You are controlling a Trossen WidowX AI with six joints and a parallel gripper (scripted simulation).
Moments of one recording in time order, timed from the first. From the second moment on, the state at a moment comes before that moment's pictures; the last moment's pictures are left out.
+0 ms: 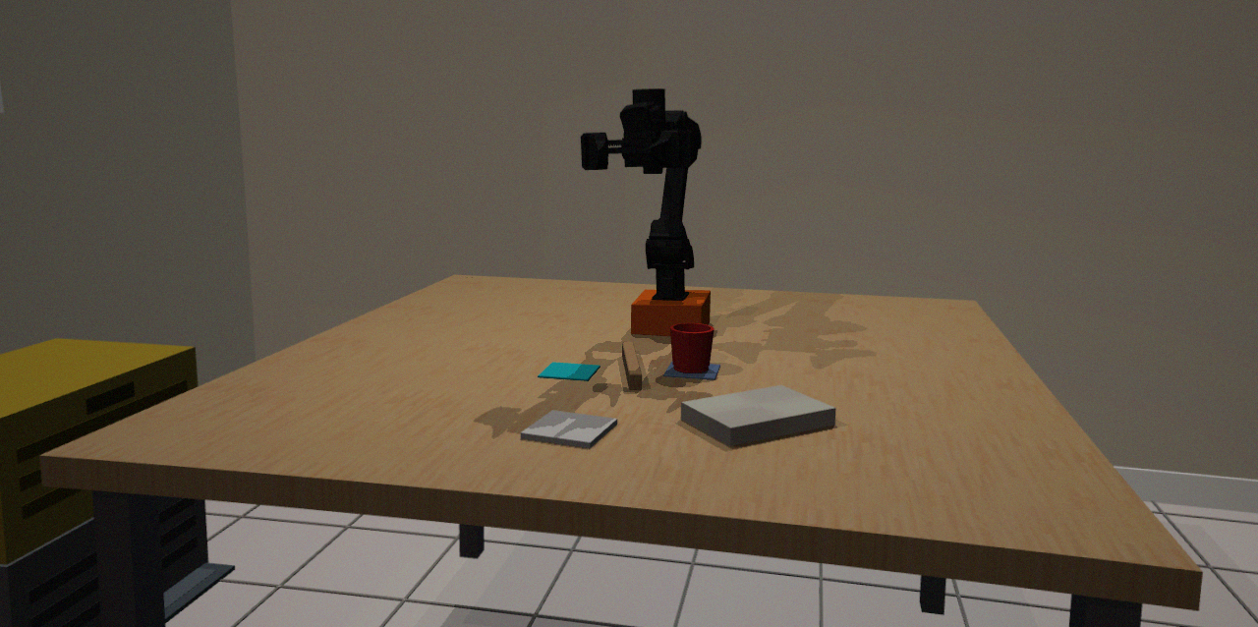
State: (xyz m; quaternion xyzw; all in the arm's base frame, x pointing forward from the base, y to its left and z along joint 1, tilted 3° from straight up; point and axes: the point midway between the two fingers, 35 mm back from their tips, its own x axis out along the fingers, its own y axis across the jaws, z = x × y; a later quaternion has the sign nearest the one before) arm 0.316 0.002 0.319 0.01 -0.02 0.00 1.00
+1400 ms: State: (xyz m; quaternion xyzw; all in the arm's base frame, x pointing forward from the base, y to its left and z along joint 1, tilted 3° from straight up) arm 0.273 0.084 0.070 0.34 0.60 -0.34 0.64
